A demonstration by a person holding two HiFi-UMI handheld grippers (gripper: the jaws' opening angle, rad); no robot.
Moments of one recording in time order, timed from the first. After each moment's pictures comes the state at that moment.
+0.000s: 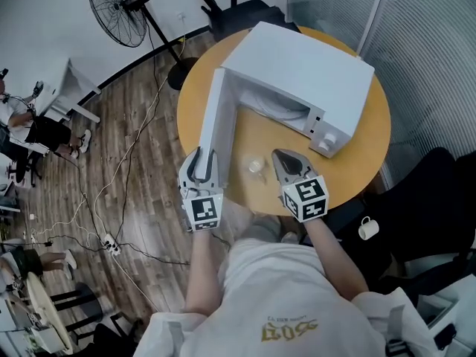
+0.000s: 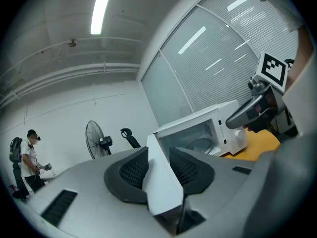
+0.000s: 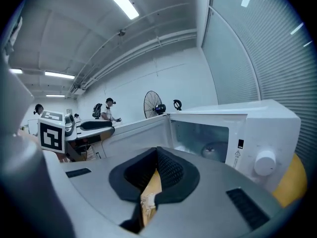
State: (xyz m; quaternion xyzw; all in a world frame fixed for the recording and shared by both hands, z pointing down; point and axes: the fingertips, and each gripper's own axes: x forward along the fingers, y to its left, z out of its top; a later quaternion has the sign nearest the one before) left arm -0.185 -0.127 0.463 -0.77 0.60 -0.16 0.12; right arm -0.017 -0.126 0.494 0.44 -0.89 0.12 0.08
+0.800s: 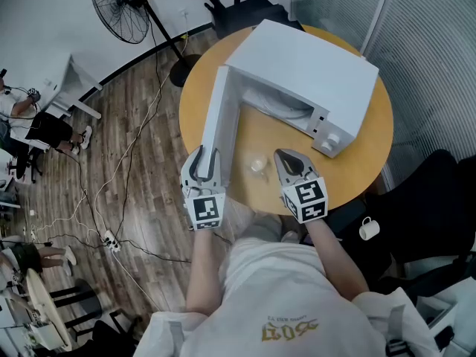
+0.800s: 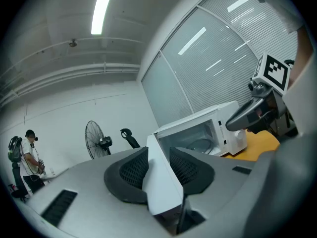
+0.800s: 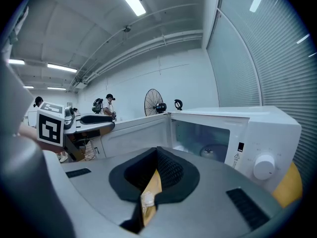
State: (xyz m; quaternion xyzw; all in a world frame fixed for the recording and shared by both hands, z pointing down) left arm -0.186 -0.127 0.459 -0.77 0.60 -0.16 0.12; right arm -0.021 -0.126 0.494 0.44 -0.89 0.09 0.10
